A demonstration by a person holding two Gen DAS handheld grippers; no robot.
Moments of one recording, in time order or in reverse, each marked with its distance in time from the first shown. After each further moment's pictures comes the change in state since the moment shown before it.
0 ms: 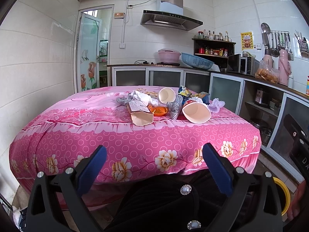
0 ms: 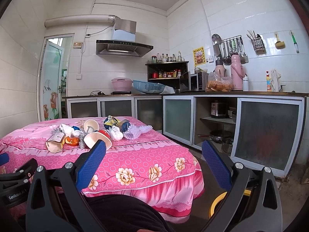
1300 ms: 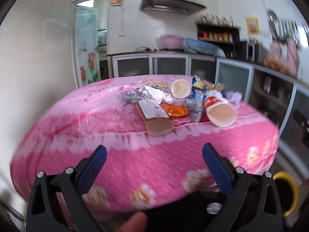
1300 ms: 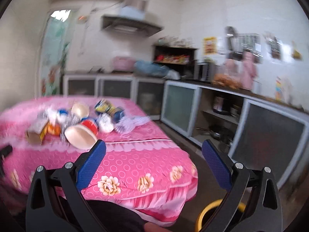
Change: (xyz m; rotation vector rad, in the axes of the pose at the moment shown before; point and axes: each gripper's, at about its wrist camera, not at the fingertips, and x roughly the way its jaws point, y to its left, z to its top) left arm 0.085 0.031 0.049 0.096 0.152 0.031; right arm 0.122 0.014 0.039 -0.201 0.243 0.085
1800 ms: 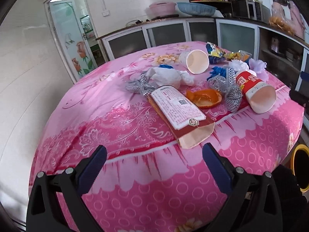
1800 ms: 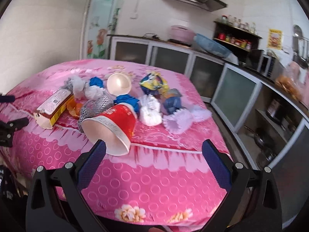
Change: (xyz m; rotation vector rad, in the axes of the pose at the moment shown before) left arm 0.086 0.024 0.043 0.162 0.236 0.040; right arm 0.111 0.051 0.033 -0.197 0.168 0.327
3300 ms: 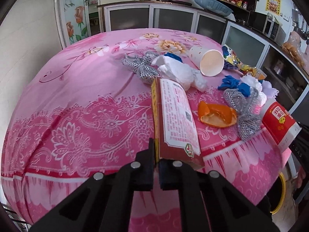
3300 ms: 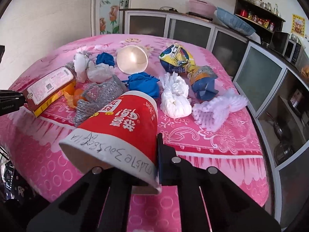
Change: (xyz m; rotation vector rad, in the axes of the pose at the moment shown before) left arm 0.052 0.035 0.028 -0.231 0.148 -0.174; right arm 0.054 0.005 0.015 0.031 0.179 0.128
